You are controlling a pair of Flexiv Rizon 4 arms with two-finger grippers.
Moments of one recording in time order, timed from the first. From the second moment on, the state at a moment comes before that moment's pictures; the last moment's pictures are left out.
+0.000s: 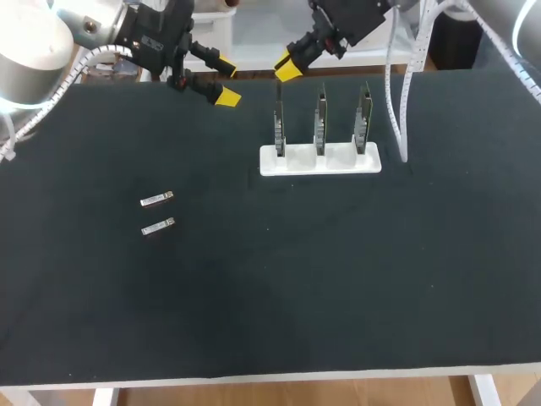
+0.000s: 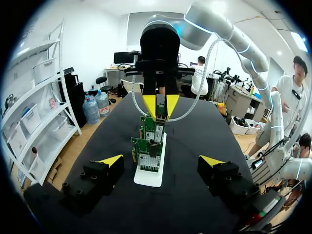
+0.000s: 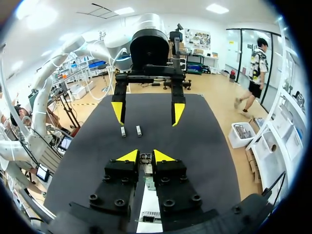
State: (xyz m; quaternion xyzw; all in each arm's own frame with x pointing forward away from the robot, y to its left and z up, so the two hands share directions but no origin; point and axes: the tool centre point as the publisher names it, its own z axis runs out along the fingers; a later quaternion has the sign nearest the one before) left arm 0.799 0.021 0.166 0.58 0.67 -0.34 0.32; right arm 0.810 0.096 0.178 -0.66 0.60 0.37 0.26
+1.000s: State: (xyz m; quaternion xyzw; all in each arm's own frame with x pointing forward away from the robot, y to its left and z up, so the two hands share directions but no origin) left arm 0.799 0.021 0.166 0.58 0.67 -0.34 0.32; right arm 0.820 0.092 0.179 -0.65 0.60 0.36 0.28
